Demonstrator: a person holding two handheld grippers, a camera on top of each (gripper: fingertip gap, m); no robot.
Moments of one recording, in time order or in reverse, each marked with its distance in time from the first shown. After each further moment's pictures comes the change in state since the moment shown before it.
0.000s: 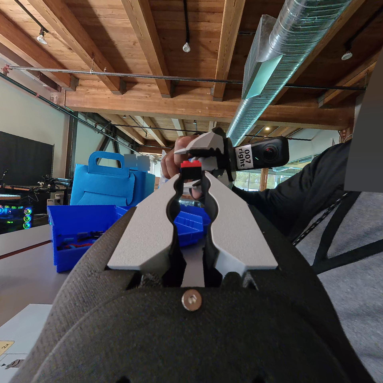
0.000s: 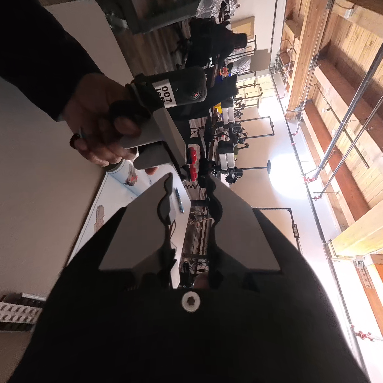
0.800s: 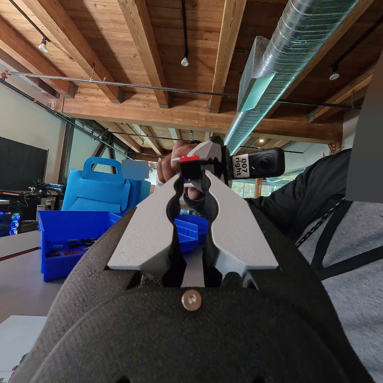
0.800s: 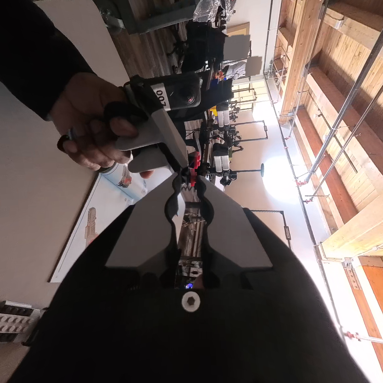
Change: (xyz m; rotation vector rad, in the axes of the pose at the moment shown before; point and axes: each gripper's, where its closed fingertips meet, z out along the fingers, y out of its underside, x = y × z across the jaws) left arm 0.002 -0.005 0.002 0.055 0.014 -0.035; right arm 0.003 -0.002 0.004 0.009 0.023 -0.033
